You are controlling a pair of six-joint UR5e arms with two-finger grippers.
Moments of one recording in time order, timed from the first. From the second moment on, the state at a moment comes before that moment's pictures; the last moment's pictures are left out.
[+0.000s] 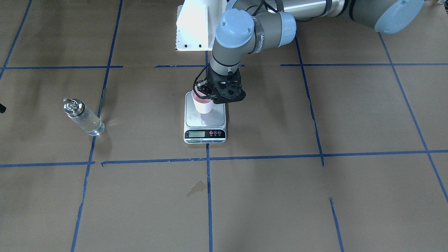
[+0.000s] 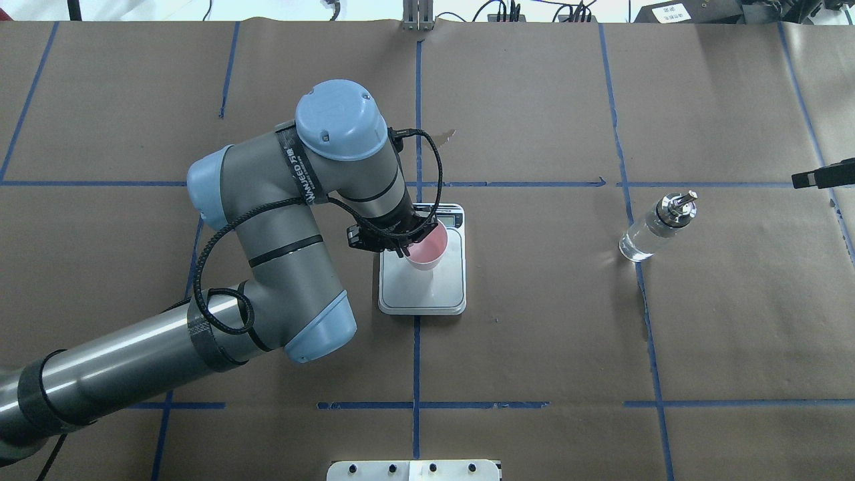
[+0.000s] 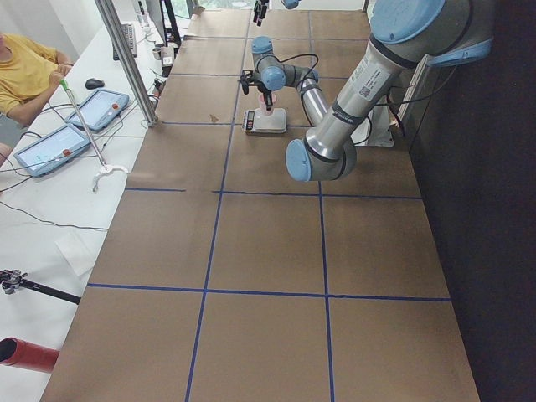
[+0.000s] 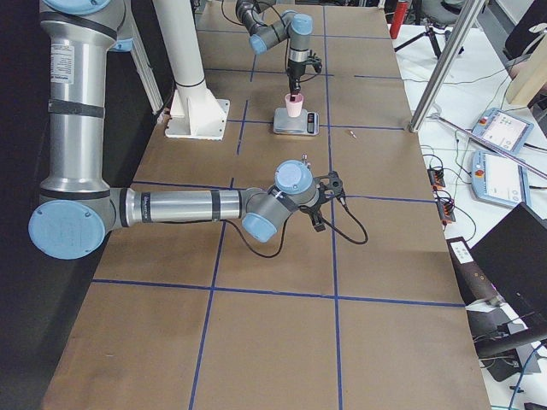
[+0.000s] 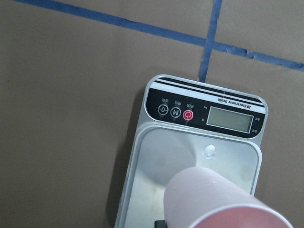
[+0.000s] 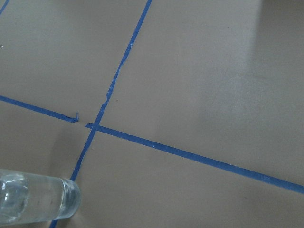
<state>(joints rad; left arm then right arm) -0.56 -2.41 -1.58 -1.59 -2.06 -1.41 1.28 -1.66 1.67 -0.71 2.39 0.55</state>
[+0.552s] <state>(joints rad) -0.55 -2.41 -1.53 -1.62 -2.06 -1.41 1.27 -1.66 1.68 -0.69 2.43 0.57</state>
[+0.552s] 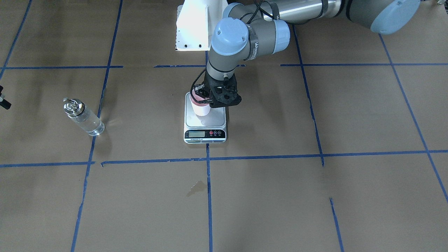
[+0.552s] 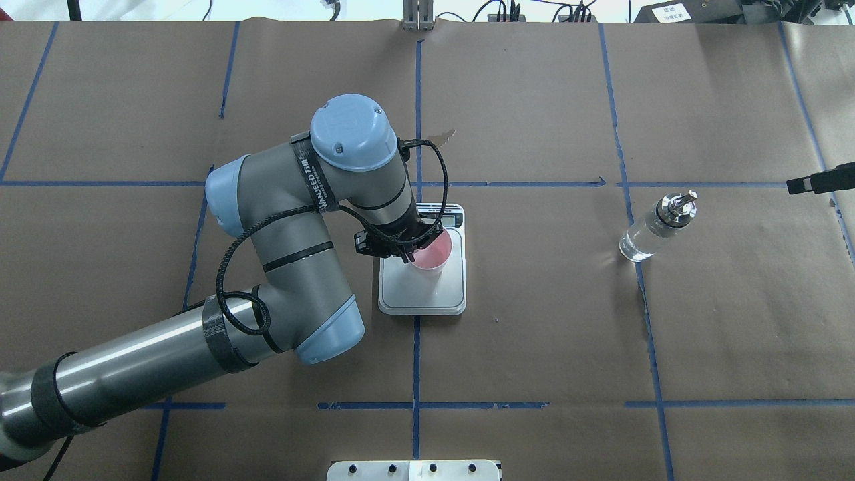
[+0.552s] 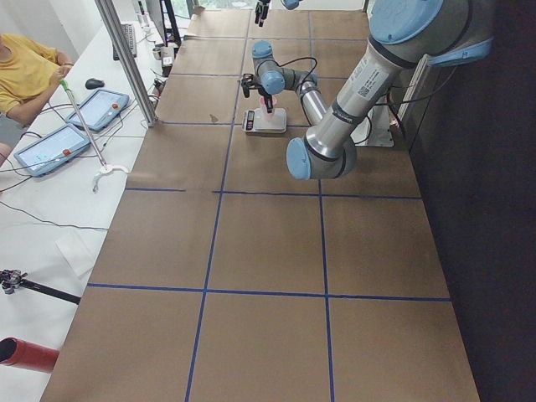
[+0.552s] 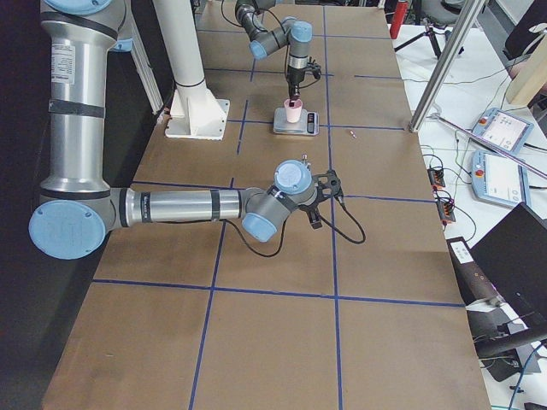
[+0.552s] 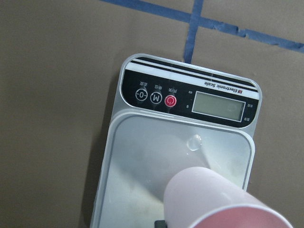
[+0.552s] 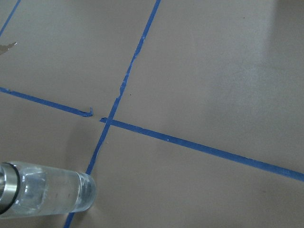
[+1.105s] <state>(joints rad) -0.55 -2.35 -1.62 -1.62 -2.04 -1.41 1.23 -1.66 1.69 -0.62 2.42 0.68</state>
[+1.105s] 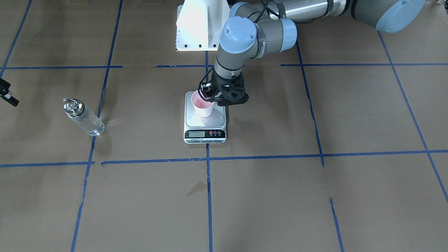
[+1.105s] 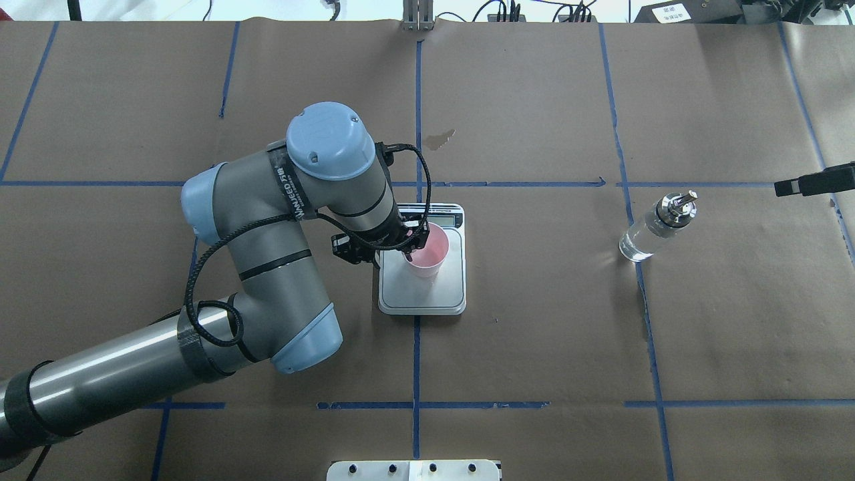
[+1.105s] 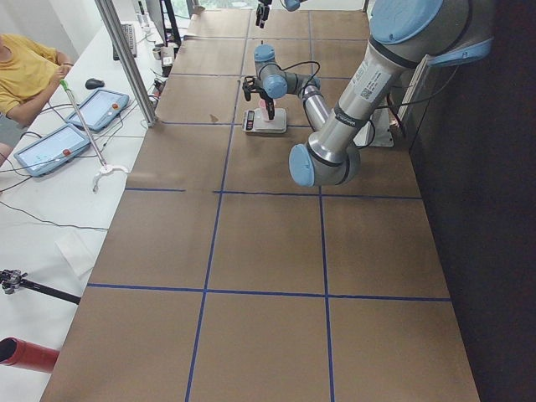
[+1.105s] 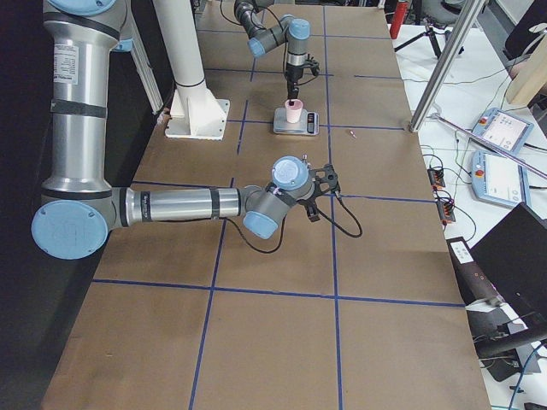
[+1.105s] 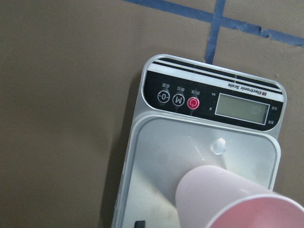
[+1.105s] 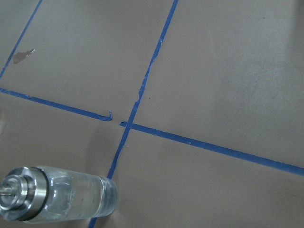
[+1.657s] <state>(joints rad) -0.61 -2.33 -1.78 -1.62 -2.04 -1.41 1.15 -1.72 1.81 -0.60 2.37 0.77</state>
